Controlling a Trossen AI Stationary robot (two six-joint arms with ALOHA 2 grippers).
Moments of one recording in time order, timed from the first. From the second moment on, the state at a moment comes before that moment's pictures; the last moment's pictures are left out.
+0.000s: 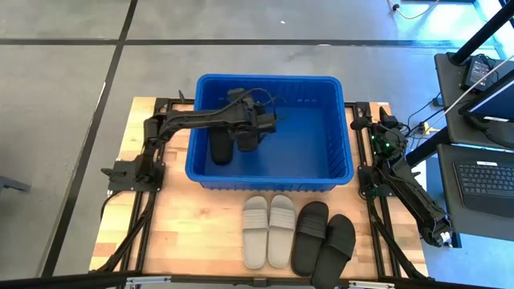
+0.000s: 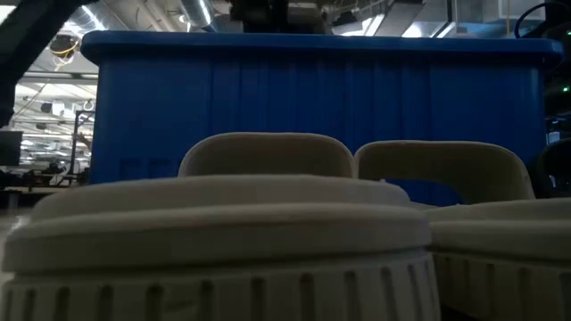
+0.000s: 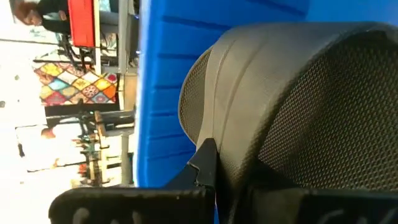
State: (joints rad) left arm 0.24 2.03 1.83 -1.24 -1.03 0.01; right arm -1.05 0.03 0.01 0.08 0.52 0.15
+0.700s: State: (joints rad) left arm 0.33 2.09 1.65 -0.88 -0.90 0.23; right arm -1.05 0.03 0.01 0.08 0.52 0.15
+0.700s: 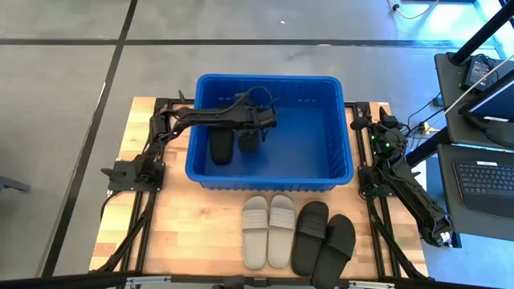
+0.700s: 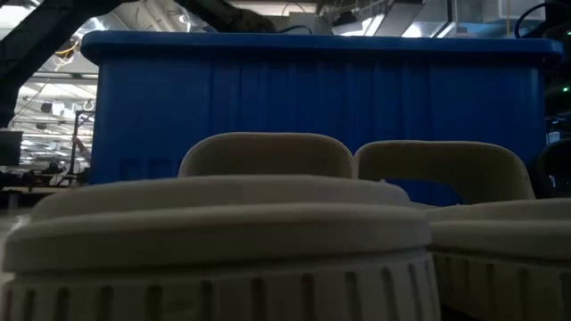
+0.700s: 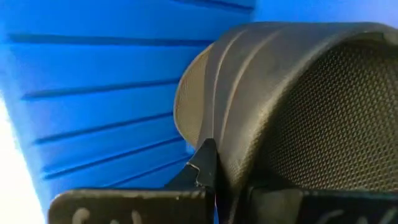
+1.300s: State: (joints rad) left arm 0.36 2.08 1.46 -0.62 -0.82 0.35; right arm -1.05 0.03 0.01 0.08 0.52 0.16
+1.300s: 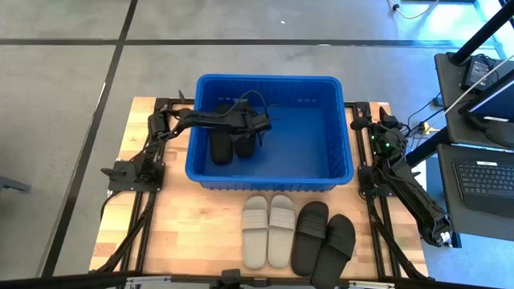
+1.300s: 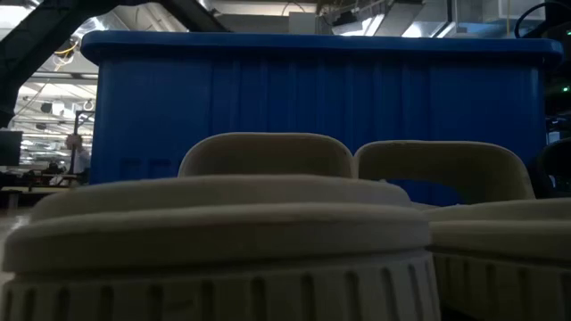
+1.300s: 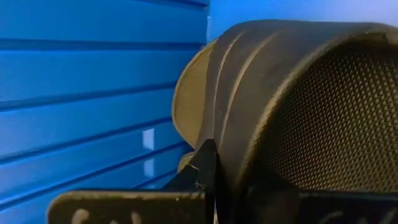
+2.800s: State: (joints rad) left arm 0.35 2.08 1.48 -0.63 -0.76 0.29; right arm -1.05 0.03 0.01 0.08 0.52 0.15
